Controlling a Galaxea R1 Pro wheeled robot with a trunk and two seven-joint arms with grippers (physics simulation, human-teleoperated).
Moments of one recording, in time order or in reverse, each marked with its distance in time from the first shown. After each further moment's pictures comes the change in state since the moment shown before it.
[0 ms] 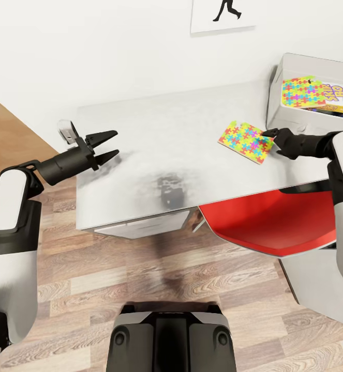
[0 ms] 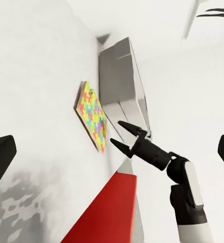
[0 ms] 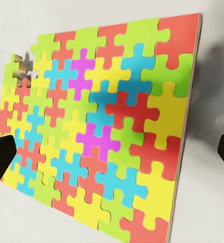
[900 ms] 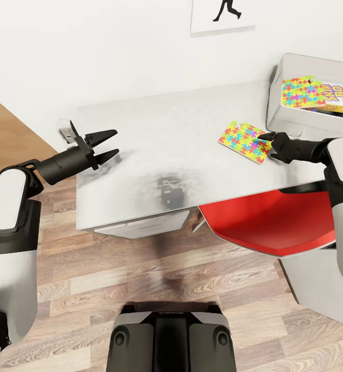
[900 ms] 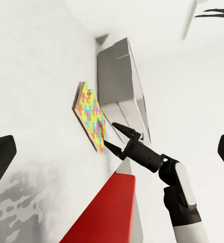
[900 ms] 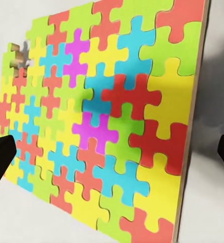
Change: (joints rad) left arm -0.003 0.001 -0.001 -0.001 0.007 0.000 0.001; right arm 0.001 -0.003 0.000 0.088 -0.001 -0.024 0.114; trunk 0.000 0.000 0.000
